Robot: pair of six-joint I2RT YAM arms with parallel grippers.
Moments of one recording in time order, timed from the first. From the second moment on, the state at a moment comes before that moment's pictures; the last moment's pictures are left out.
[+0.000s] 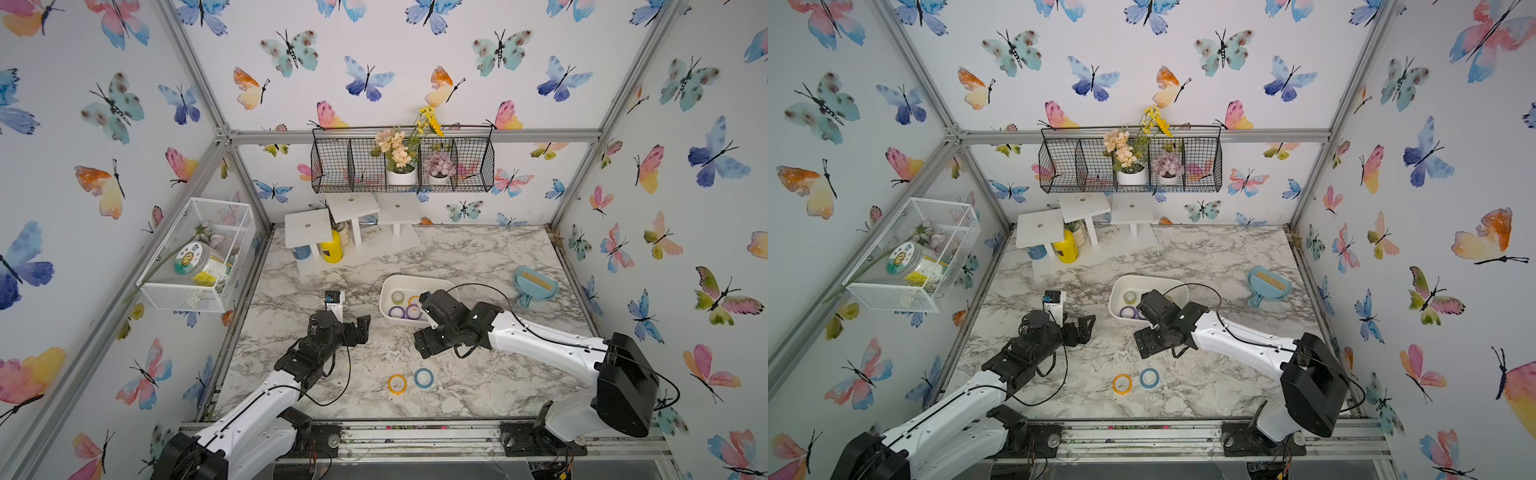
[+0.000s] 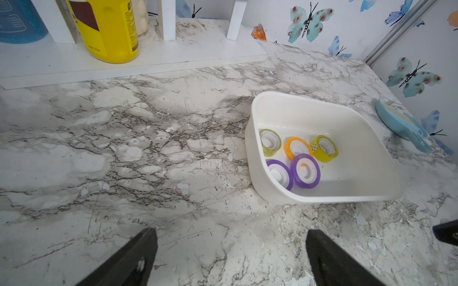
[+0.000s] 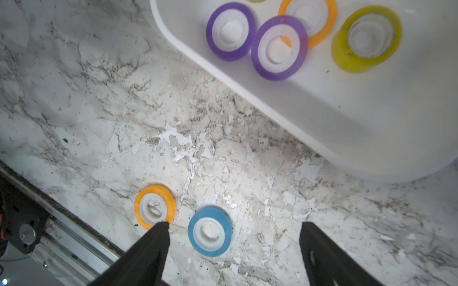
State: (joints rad) left arm -0.46 0.91 0.35 0.07 -0.02 -0.35; right arm 0.98 1.49 1.05 -0.69 0.02 0.47
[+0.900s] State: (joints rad) left arm -0.46 0.95 0.35 0.08 -0.02 -0.35; right arm 1.18 1.69 1.01 -0.70 0.06 0.64
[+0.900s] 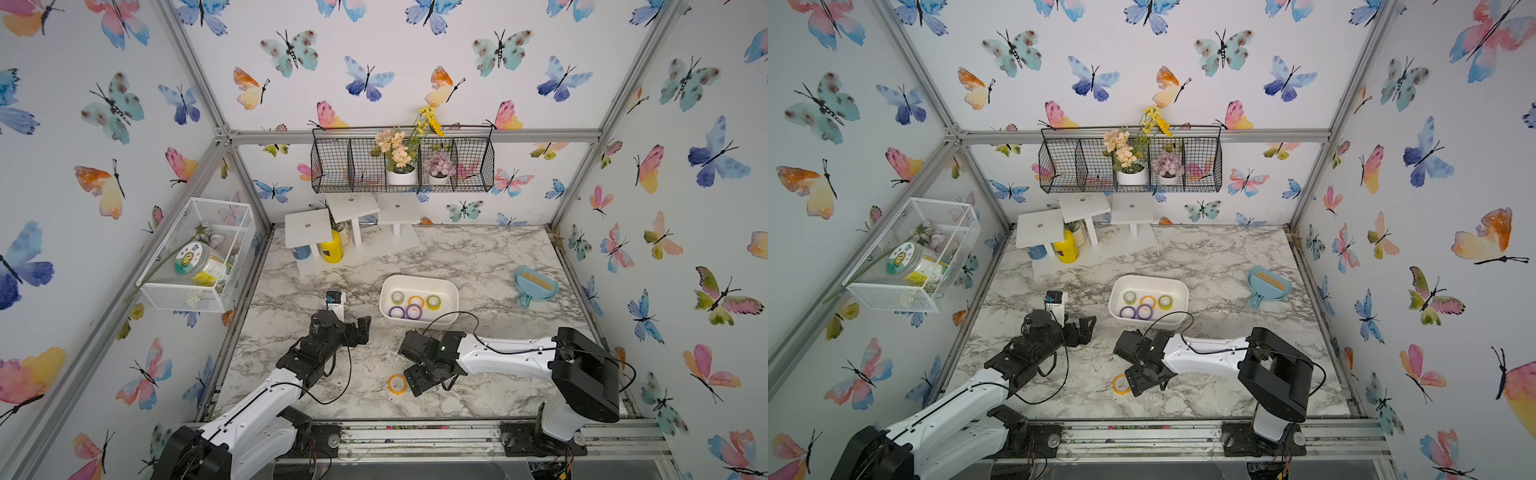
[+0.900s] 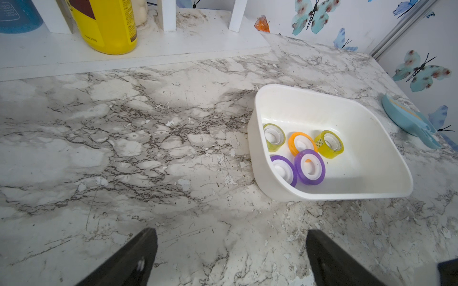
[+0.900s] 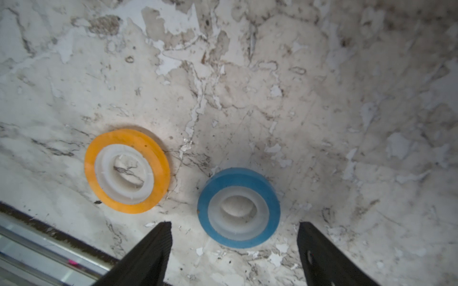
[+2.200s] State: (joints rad) left arm -0.46 0.96 0.35 0.08 -0.02 -0.35; right arm 1.18 1.76 1.04 -0.71 0.08 0.64
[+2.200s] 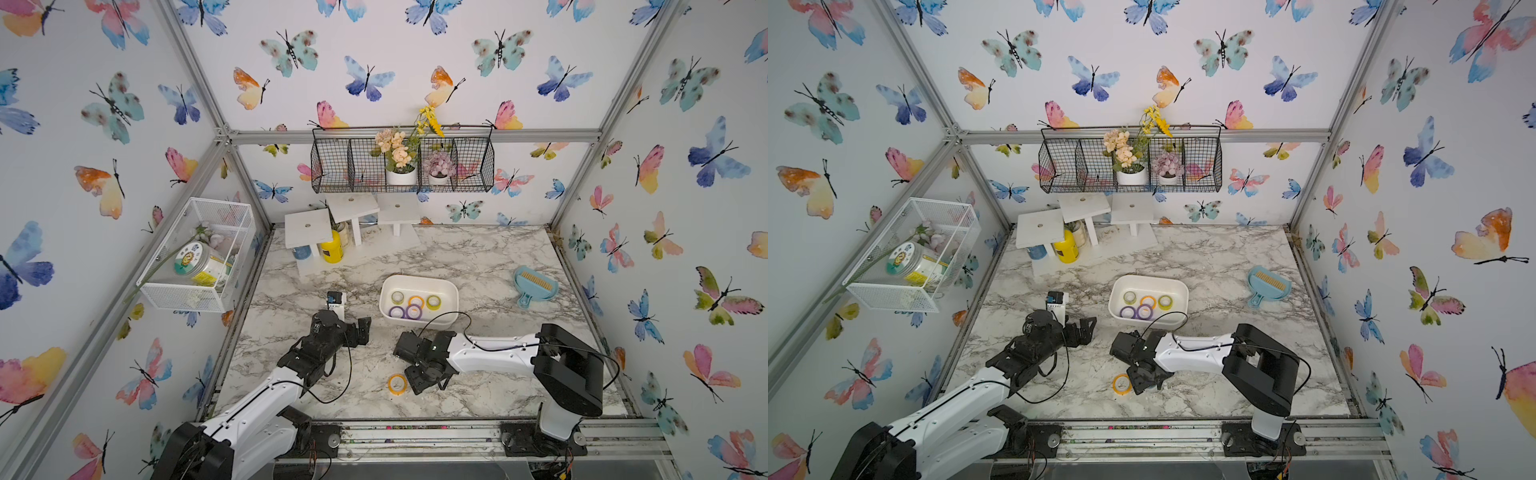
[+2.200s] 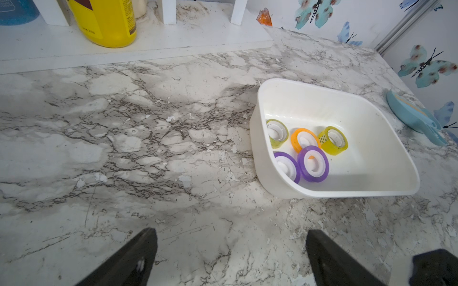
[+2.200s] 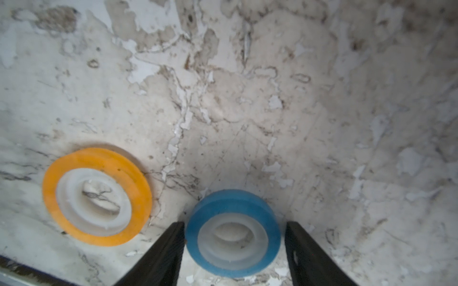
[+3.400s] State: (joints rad) left arm -0.46 0.96 0.35 0.08 -0.02 -0.35; right arm 1.11 1.68 1.12 -0.82 0.11 0.59
